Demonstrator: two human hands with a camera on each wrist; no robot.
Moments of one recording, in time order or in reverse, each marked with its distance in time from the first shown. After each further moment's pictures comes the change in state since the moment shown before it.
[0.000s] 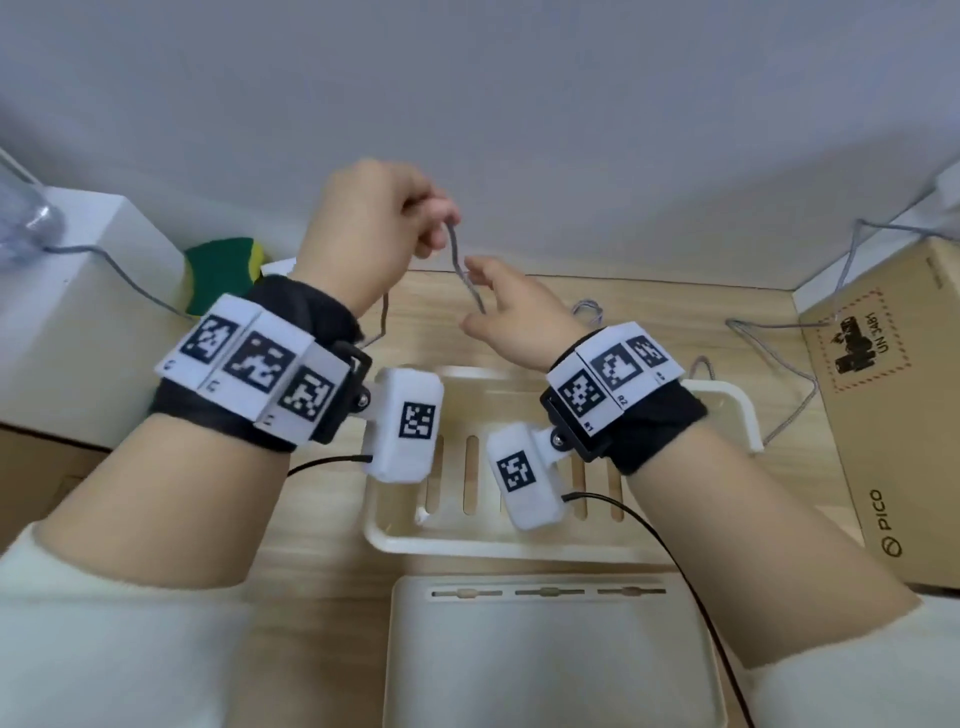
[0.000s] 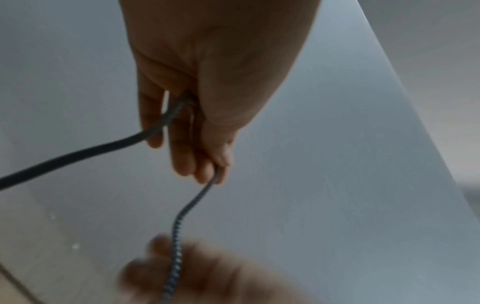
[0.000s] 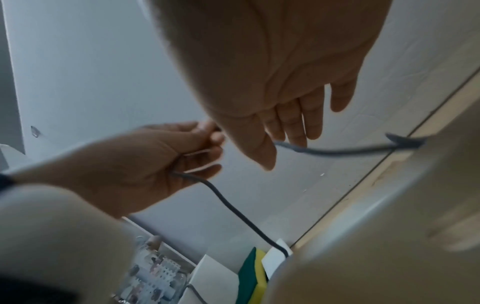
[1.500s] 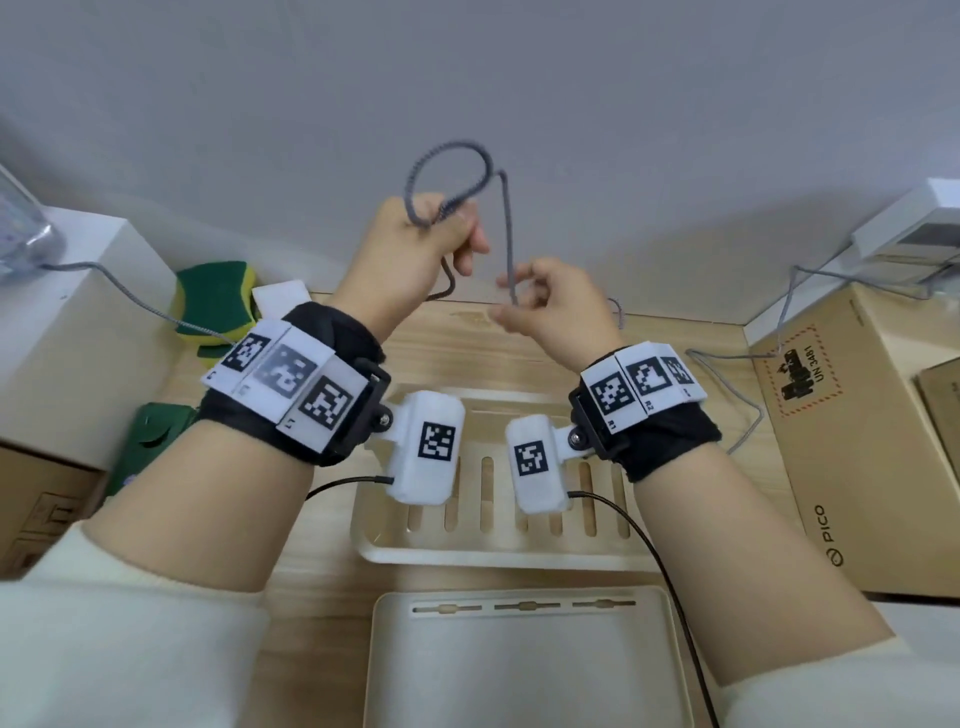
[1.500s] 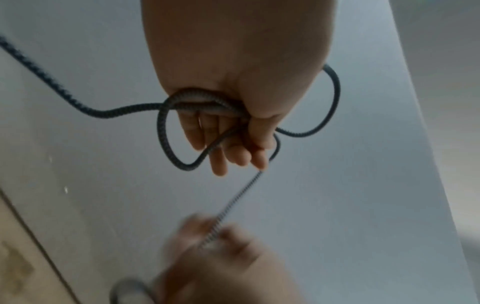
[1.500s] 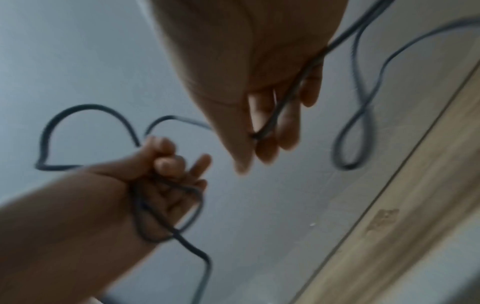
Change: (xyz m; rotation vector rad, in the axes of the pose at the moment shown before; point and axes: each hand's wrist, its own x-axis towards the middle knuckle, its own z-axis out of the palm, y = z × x) left_hand -0.009 0.022 0.008 -0.448 -0.015 0.074; right_hand -0.016 0.006 -0.032 0.156 0.332 -0.018
